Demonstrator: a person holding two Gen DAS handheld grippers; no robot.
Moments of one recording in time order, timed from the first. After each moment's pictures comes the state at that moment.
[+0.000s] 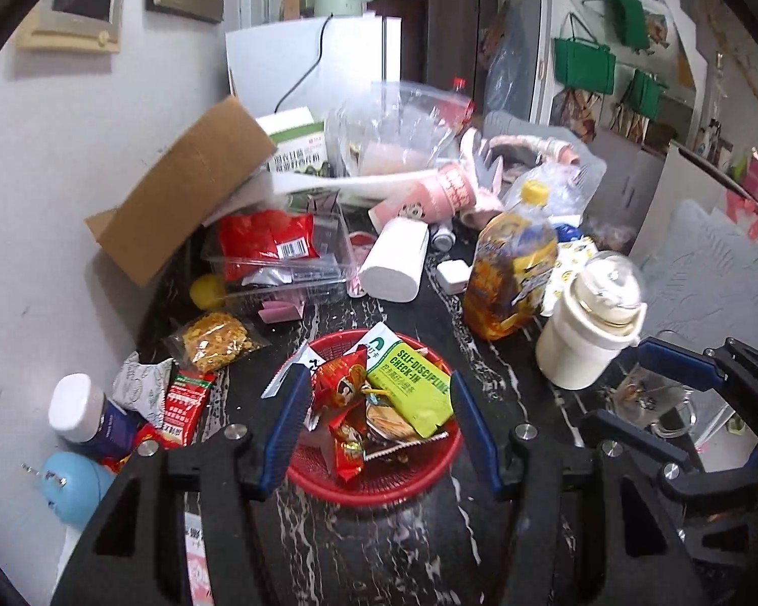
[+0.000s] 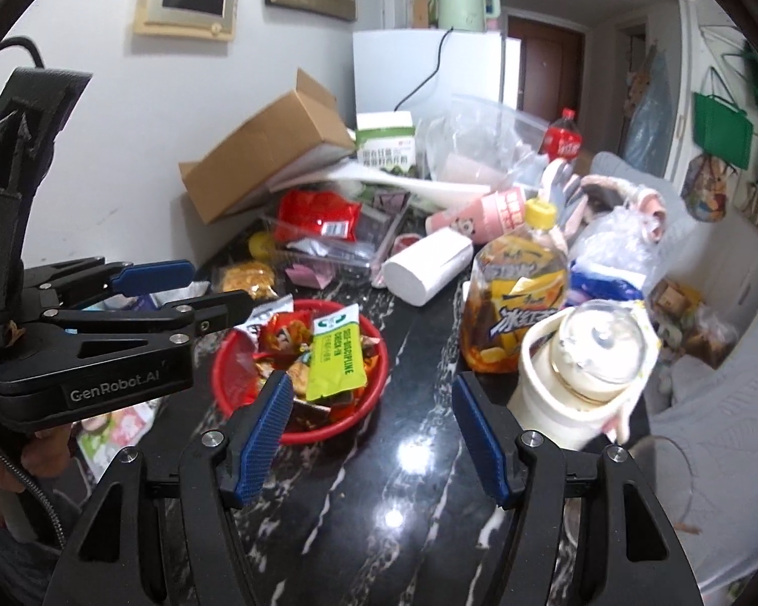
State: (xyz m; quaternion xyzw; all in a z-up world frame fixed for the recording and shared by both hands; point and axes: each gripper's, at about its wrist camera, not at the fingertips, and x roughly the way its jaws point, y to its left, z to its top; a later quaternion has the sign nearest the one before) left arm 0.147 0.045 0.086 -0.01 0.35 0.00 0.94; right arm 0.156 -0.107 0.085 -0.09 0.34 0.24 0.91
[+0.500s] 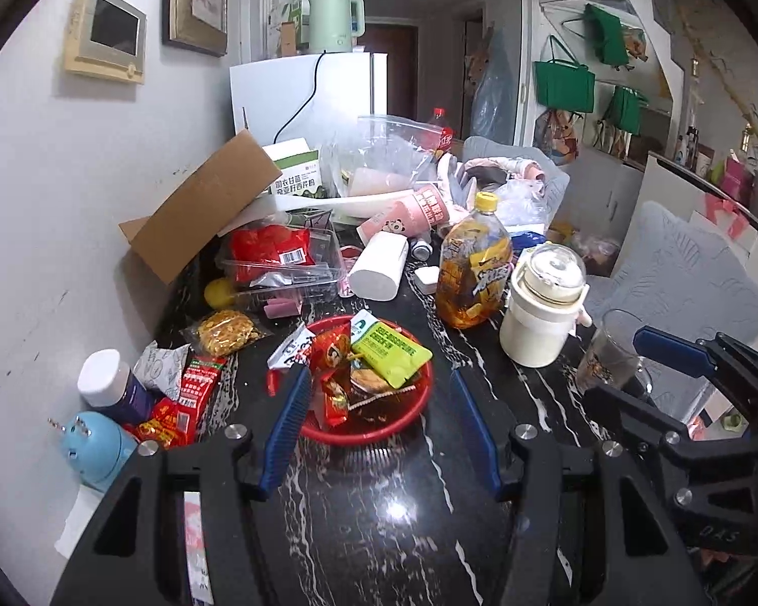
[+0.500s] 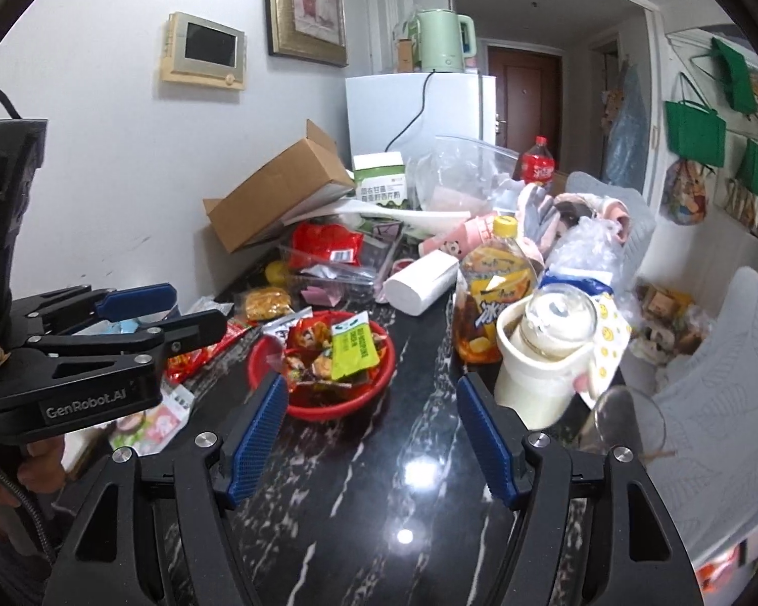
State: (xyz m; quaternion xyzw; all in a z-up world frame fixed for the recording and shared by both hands) left arm 0.061 0.028 0.103 0.00 0.32 -0.01 0.95; right arm 0.081 -0.137 0.101 -0.05 0.29 0.24 0.93
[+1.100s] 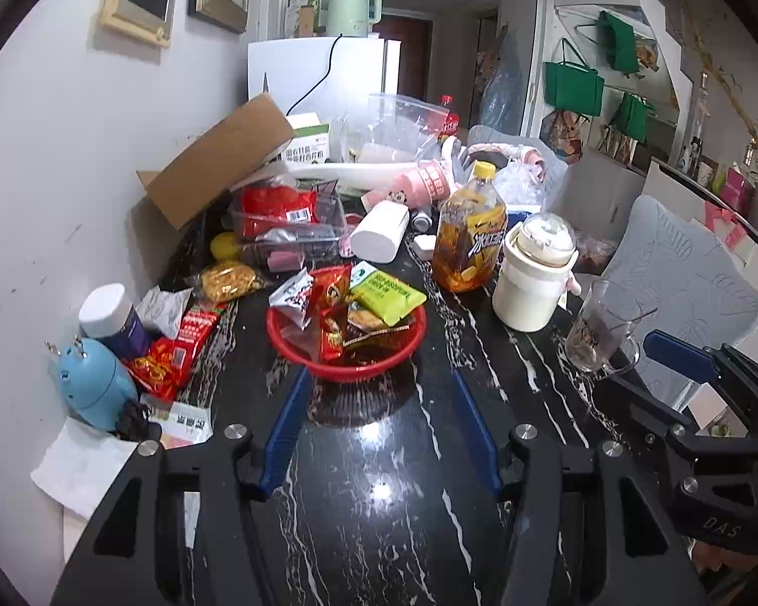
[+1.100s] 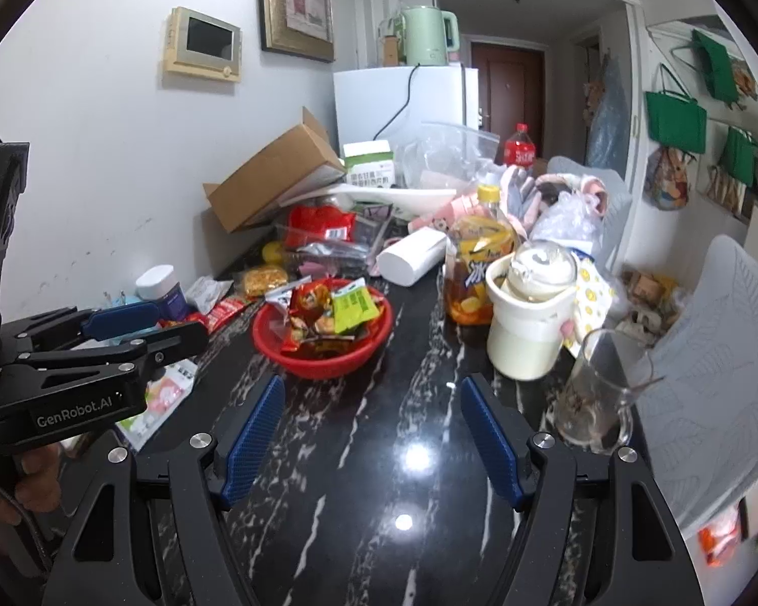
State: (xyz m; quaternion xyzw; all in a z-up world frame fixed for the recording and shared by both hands) left arm 0.018 0.030 0.073 -0.04 0.33 0.00 0.94; right arm 0.037 -0.146 0.081 -0.05 0.30 0.22 0.93
